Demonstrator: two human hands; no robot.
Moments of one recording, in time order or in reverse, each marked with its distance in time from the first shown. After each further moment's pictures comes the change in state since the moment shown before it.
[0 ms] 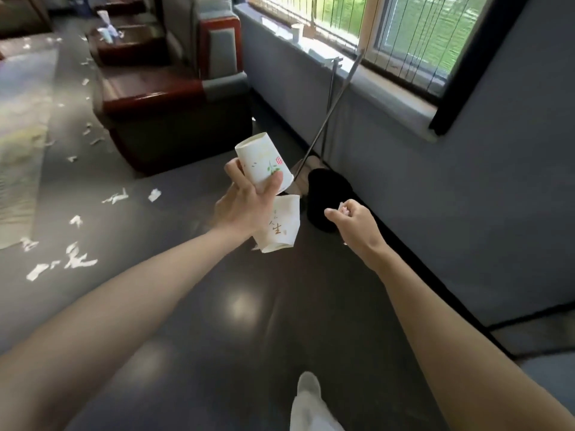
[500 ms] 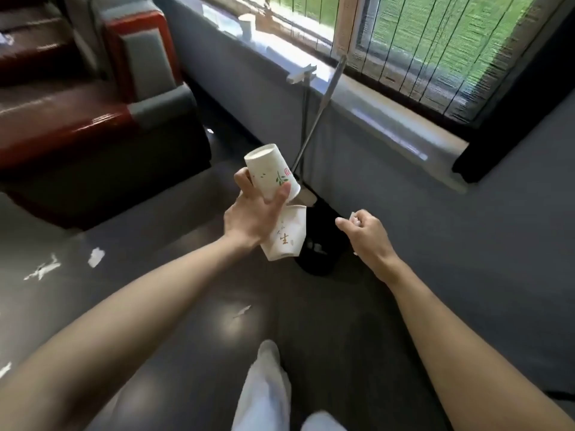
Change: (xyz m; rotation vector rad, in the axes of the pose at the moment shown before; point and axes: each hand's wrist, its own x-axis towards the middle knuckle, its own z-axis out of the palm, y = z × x) left_hand 0.403 0.035 0.174 -0.015 -0.206 0.024; right_hand 0.400 0.007 -0.035 0.023 0.132 0.171
